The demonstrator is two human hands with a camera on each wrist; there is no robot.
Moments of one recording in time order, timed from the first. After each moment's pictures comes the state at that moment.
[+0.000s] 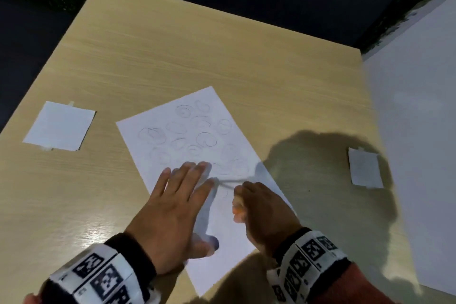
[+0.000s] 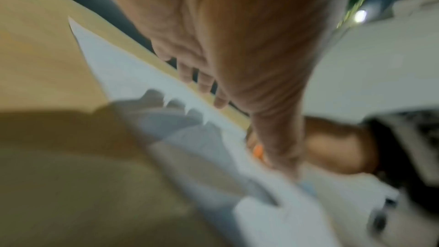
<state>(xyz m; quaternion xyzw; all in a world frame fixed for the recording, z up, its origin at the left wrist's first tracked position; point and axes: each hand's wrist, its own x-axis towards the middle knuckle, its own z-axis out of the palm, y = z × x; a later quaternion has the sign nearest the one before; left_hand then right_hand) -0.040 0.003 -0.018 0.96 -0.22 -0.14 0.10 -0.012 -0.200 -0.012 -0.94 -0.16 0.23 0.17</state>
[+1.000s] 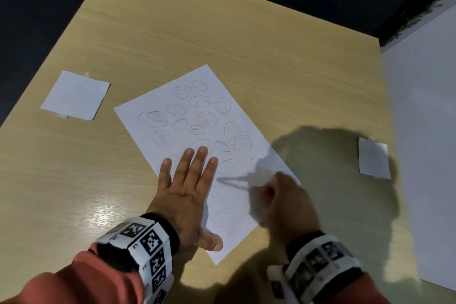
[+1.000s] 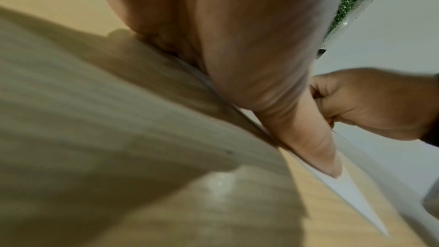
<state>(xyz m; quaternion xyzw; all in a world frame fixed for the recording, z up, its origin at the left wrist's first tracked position) -0.052 -0.014 -0.024 0.92 -0.14 -0.37 0.05 -0.045 -0.209 -0.007 -0.97 0.04 0.14 0.21</state>
